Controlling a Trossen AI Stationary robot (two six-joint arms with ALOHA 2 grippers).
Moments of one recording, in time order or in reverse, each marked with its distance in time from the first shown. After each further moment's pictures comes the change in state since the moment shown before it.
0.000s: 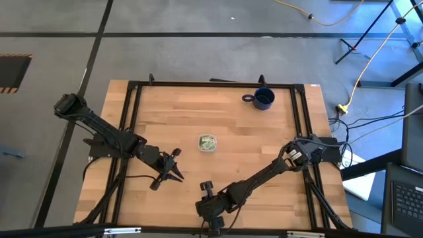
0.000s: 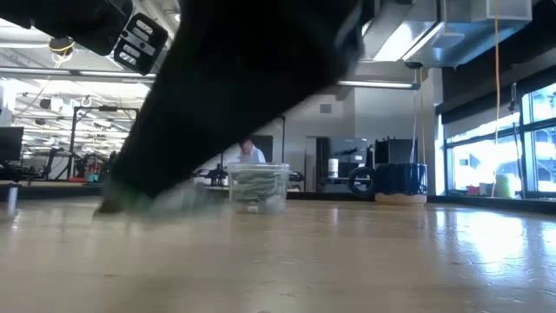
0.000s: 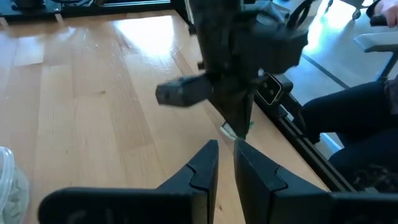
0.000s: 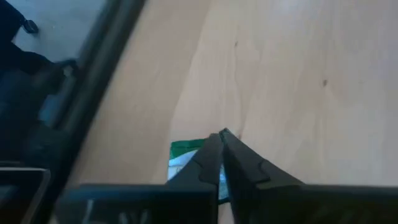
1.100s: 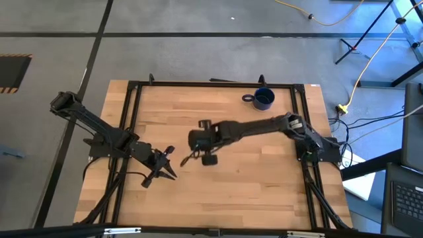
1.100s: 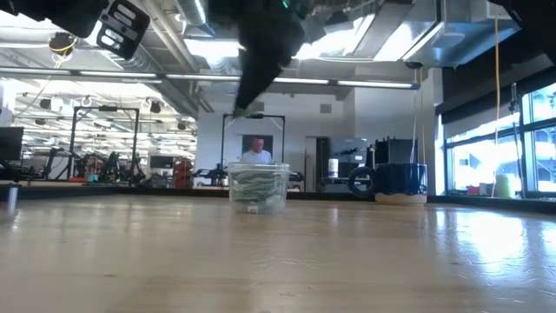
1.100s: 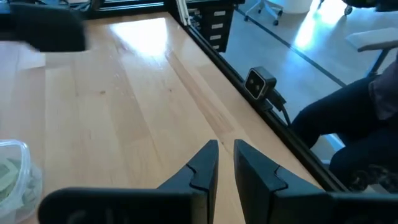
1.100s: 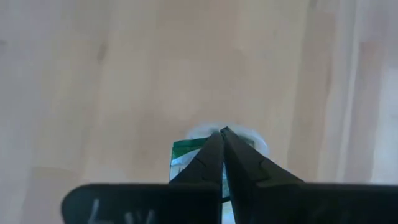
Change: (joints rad) left arm -0.027 -0.169 0.001 -0.179 0.001 0.011; right arm -0.431 -0.160 0.193 -0.524 0.018 -0.311
